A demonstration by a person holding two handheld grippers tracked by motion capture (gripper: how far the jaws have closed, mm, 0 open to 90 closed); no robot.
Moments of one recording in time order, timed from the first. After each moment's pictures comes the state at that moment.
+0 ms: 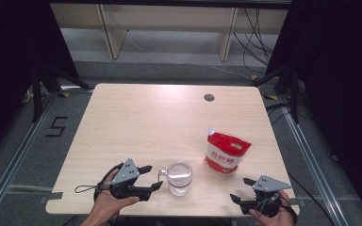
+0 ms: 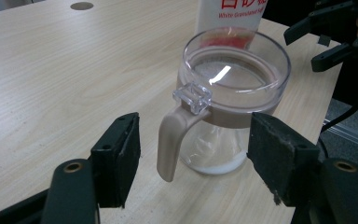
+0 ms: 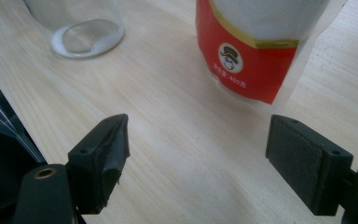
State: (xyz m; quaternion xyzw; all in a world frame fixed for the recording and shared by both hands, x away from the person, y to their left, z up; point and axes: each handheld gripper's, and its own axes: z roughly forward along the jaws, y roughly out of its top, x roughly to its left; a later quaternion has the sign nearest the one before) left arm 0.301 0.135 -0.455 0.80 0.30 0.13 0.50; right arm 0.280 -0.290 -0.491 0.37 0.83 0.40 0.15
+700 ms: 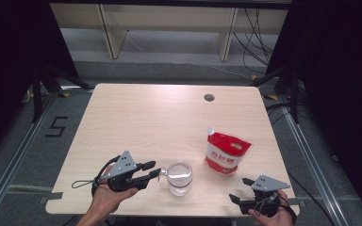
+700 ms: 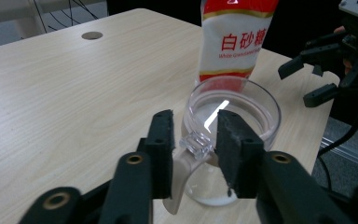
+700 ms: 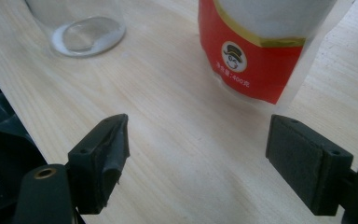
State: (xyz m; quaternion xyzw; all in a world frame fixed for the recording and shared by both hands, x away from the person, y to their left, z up) left arm 0.307 0.134 -0.430 0.78 0.30 0.14 0.53; right arm 0.283 -0.290 -0.491 0.35 0.83 0.40 0.15
